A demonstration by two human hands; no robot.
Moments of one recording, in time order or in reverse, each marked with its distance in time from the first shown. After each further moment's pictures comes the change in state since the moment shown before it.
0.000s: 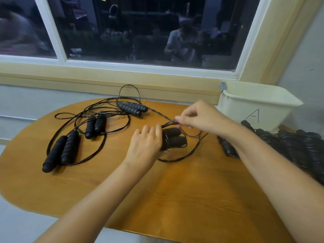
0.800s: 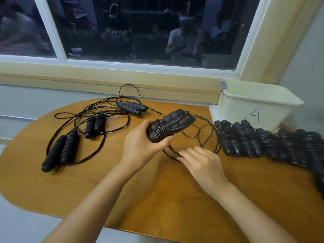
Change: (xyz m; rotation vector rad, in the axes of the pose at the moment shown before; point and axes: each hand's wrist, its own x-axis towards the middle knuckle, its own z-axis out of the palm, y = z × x) left_hand -0.005 -0.007 -0.005 -0.951 0.187 -0.324; right_hand -0.060 0.070 0.111 -0.526 0.600 -0.435
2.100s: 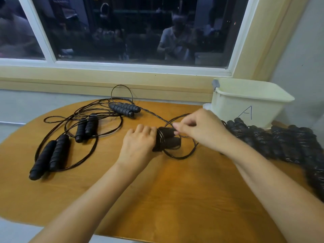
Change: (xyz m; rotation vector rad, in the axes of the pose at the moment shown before) left_hand 0.012 -0.006 0.019 0.868 -0.138 0.400; right_hand 0.098 0.017 -0.072 0.443 -0.468 0.538
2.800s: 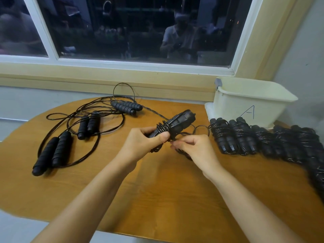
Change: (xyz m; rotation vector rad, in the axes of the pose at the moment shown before) left_hand -0.006 0.002 -0.032 -1.533 -0.178 -0.486; right_hand -0.024 0.031 0.067 0.544 0.139 0.141
